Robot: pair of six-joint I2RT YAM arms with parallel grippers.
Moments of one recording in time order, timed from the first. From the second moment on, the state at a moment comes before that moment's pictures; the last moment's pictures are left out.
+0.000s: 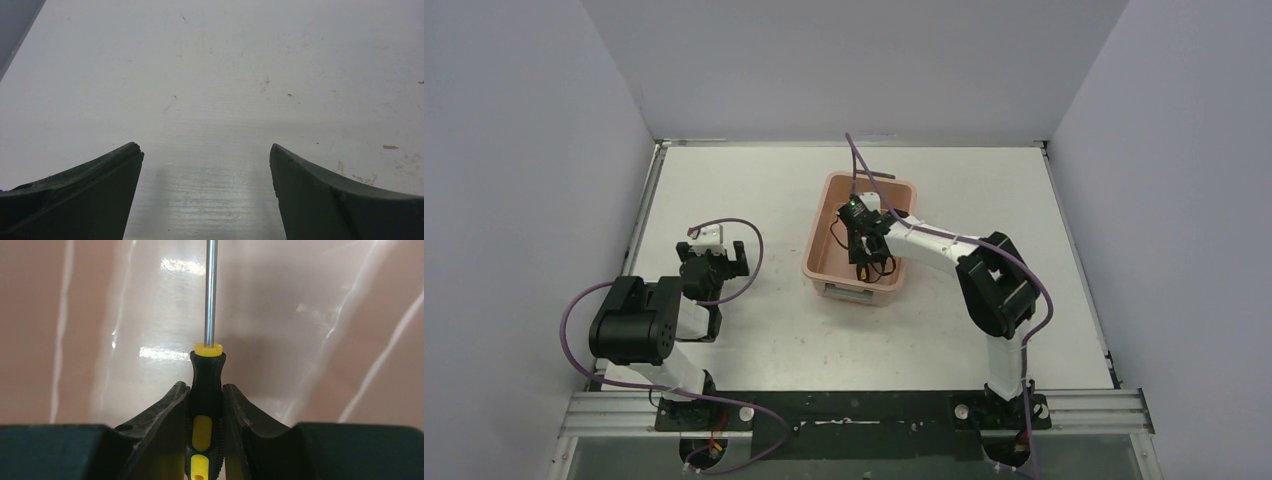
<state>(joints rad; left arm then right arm) -0.03 1.62 0.23 1.19 -0.07 -0.02 0.74 1.94 1.41 -0.55 0.24 0.56</state>
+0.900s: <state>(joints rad) -0.03 1.62 0.23 1.19 -0.07 -0.02 0.73 1.75 1.50 -0.56 0.30 0.48</state>
